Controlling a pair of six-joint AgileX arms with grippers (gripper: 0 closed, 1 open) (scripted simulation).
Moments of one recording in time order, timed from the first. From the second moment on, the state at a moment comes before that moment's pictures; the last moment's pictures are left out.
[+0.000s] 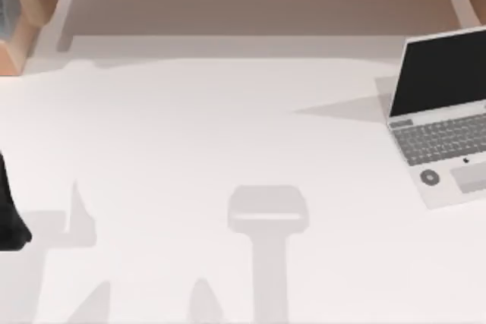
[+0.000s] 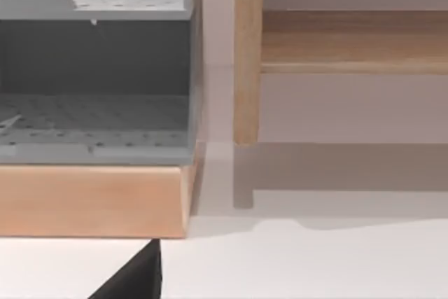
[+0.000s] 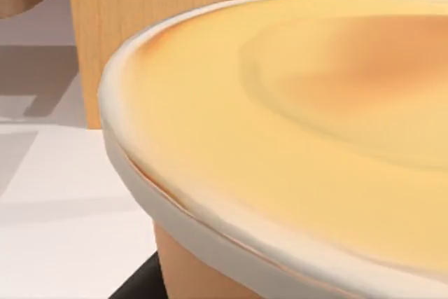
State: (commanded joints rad) left arm 0.00 0.00 0.00 0.00 0.00 0.00; right arm 5.42 2.02 0.36 1.53 -0.82 -0.10
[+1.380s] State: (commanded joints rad) left arm 0.00 0.00 0.00 0.00 0.00 0.00; right arm 5.44 1.86 0.42 1.50 -0.80 -0.09
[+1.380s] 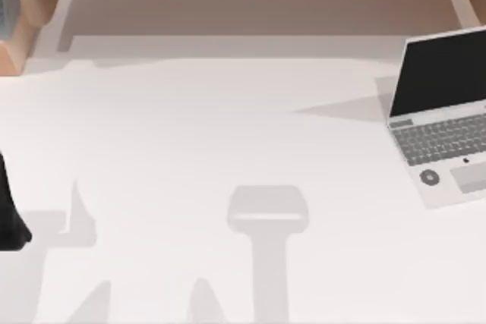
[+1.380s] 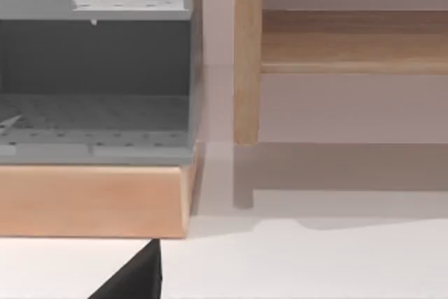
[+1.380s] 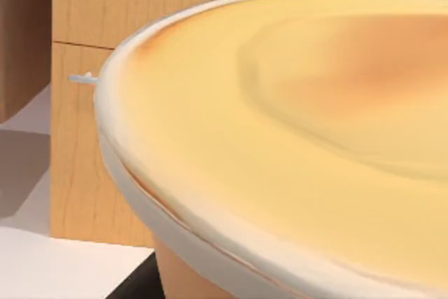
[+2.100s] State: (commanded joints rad) left arm 0.00 0.00 0.00 0.00 0.00 0.00; right arm 5.57 1.76 0.46 1.46 -0.68 -0.06
